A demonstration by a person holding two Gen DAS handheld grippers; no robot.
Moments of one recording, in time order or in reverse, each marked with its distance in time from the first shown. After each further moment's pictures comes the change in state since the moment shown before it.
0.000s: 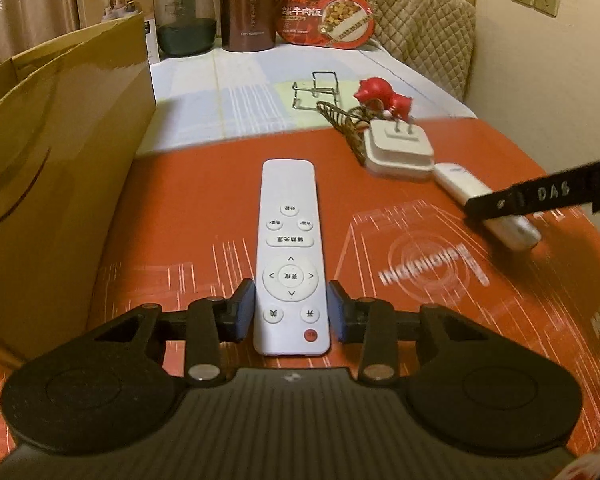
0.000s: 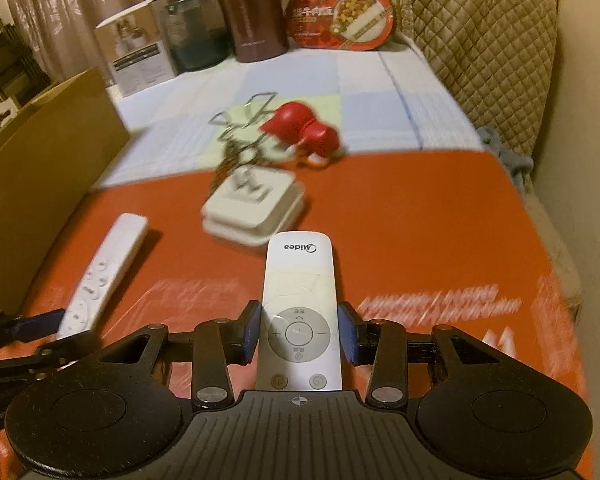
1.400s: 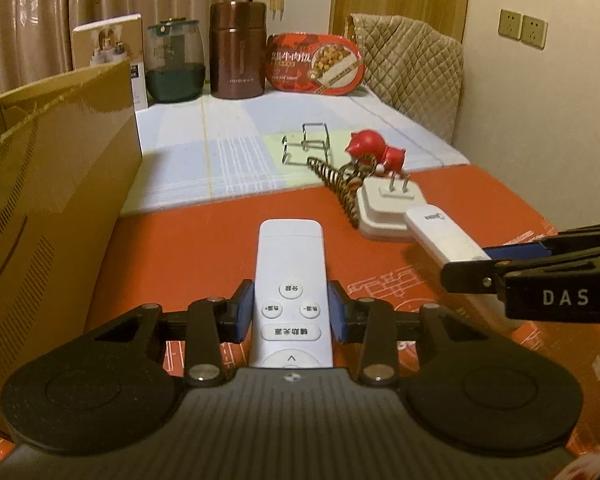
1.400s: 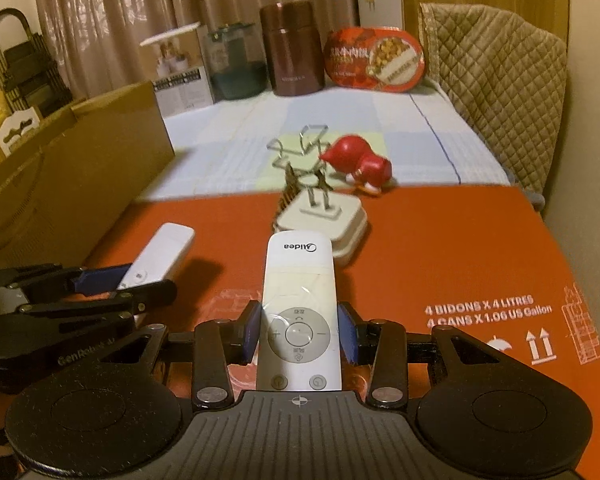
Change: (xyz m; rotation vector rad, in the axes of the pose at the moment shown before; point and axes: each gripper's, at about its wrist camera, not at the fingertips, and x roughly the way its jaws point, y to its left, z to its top) left arm 0.011 0.000 0.027 0.008 -0.144 -0.035; right arm -0.014 0.046 -0.010 -0.059 -0.141 0.012
